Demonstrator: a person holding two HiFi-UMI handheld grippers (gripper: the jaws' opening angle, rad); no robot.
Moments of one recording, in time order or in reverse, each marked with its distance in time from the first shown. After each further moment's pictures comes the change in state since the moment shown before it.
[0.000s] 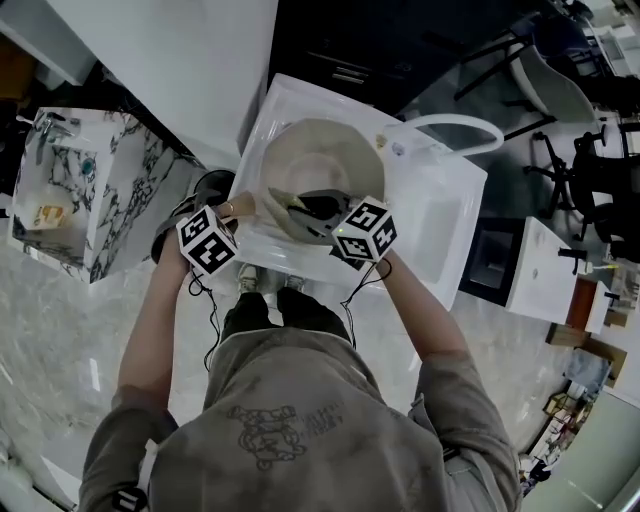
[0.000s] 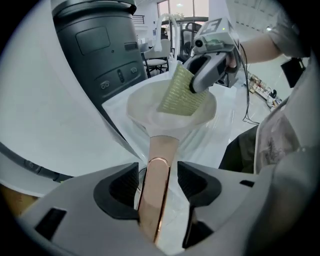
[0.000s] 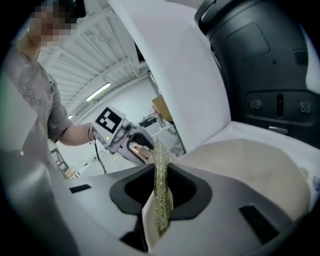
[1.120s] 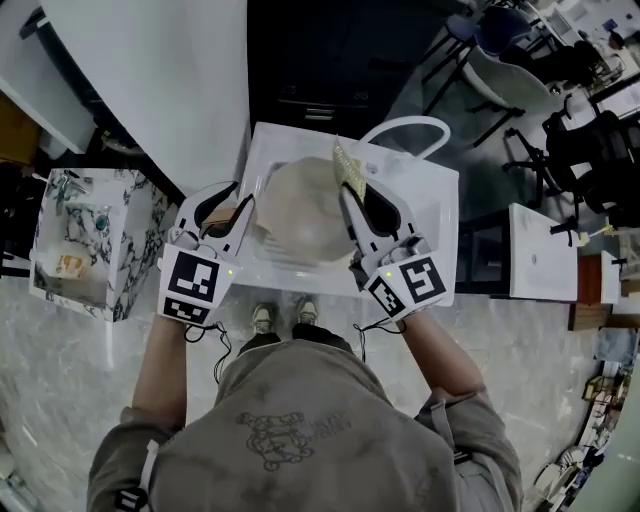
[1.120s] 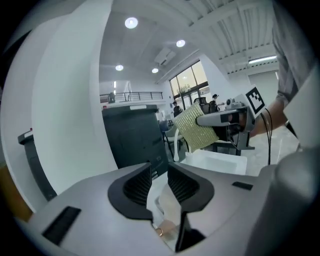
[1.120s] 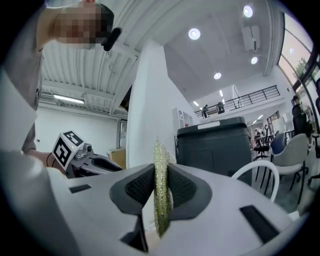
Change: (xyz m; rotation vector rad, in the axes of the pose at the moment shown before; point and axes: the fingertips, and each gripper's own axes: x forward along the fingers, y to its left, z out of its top) left arm -0.244 0.018 0.148 -0.071 -0.827 0.277; right arm -0.201 0.082 0.176 -0.199 -0.677 -0.661
